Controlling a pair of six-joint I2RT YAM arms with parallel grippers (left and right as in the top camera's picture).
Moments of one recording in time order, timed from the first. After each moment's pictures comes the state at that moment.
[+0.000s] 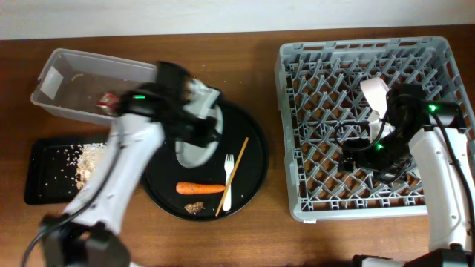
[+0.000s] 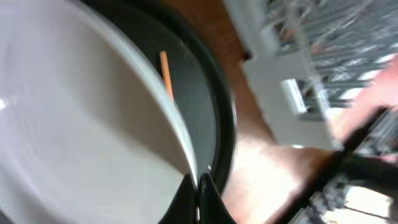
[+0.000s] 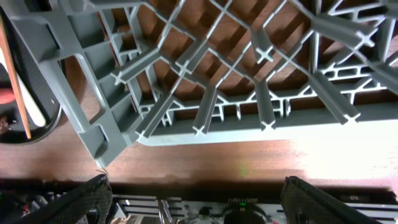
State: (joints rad) left arm -0.32 1.67 1.45 -1.05 0.46 0.07; right arm -0.14 1.47 1.32 -1.49 -0.20 0.05
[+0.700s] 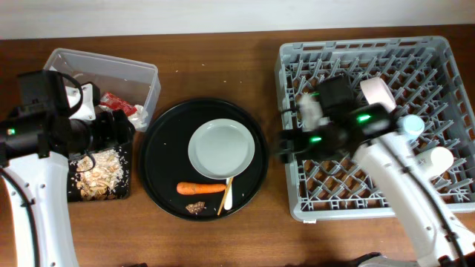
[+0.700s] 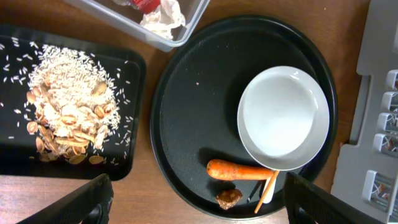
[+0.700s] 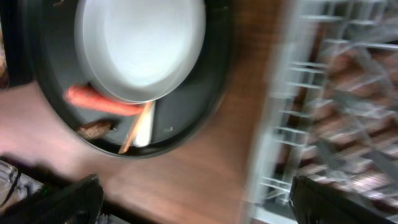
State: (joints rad) left arm 0.22 1.41 1.55 -1.32 0.24 -0.08; right arm 0.36 1.47 1.34 -1.13 -0.29 0.28
